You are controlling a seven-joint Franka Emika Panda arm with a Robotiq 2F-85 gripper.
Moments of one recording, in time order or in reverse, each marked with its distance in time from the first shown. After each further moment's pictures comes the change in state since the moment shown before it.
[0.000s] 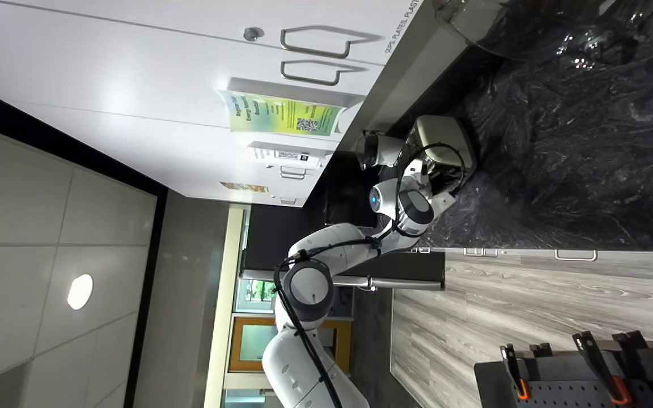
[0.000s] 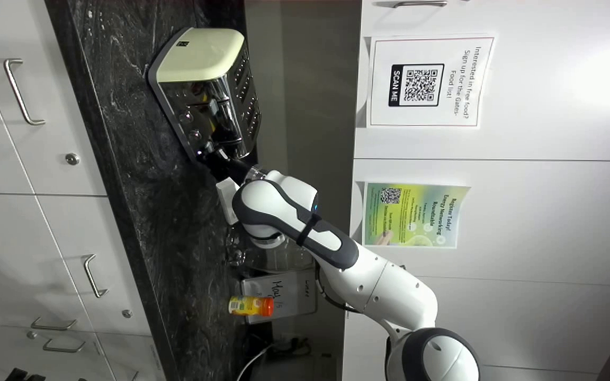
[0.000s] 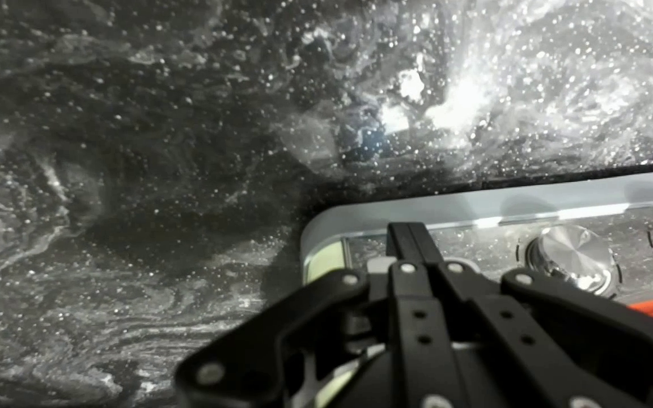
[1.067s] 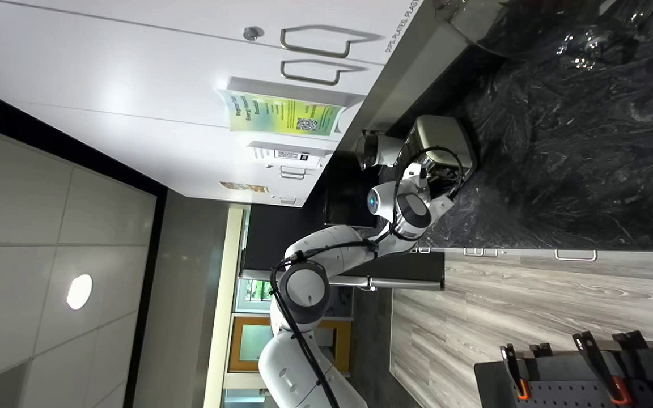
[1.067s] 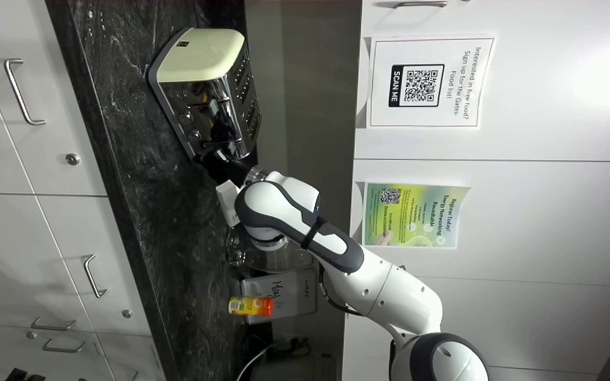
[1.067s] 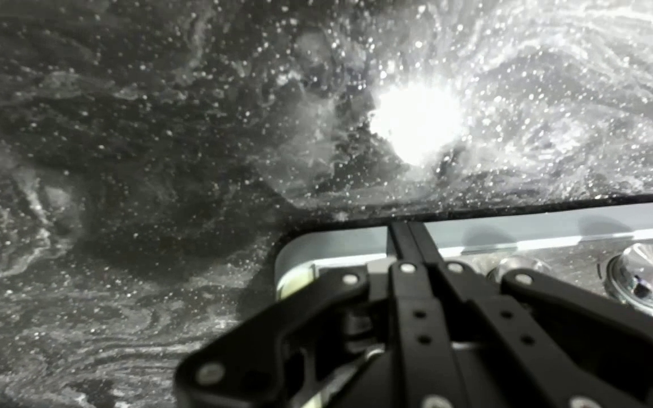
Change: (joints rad) arm -0.019 -0.031 0.035 -0.043 0.004 -0.020 -0.034
